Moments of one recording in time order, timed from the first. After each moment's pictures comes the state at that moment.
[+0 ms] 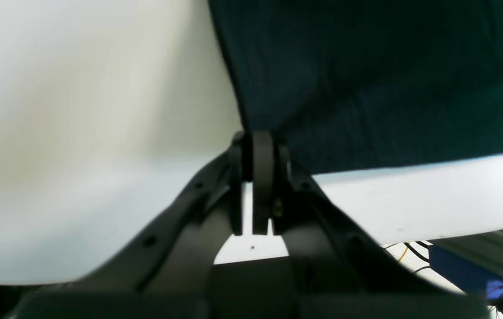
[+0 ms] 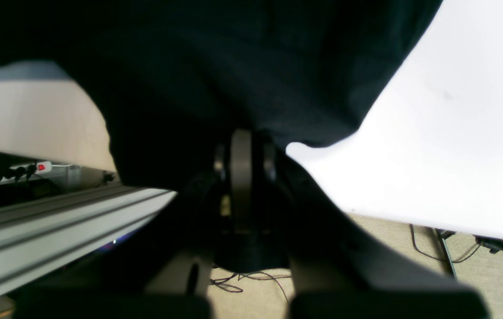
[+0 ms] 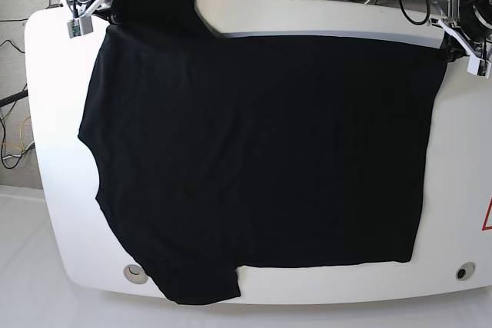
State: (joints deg) left arm 30.9 -22.6 -41.2 101.1 -37.6 -39.2 49.6; right arm -40.7 4.4 40.8 115.3 41.1 39.7 -57.5
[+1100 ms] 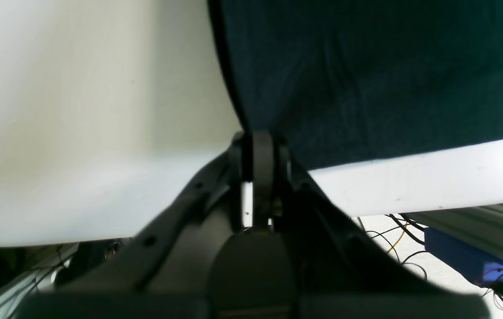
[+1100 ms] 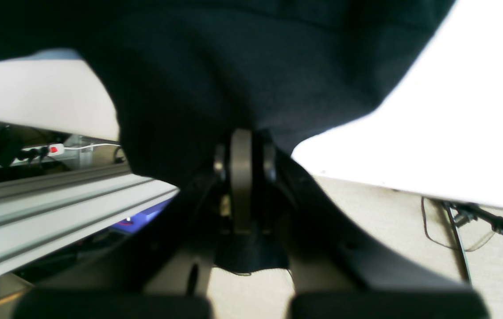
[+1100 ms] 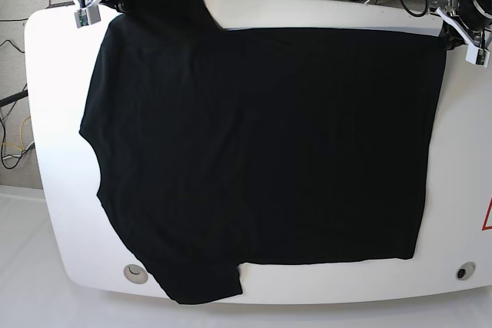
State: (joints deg) left arm 35.1 -21.7 -42.0 102.3 -37.7 -38.3 49.9; right arm -45.0 3.6 39.4 116.5 41.3 39.7 -56.8
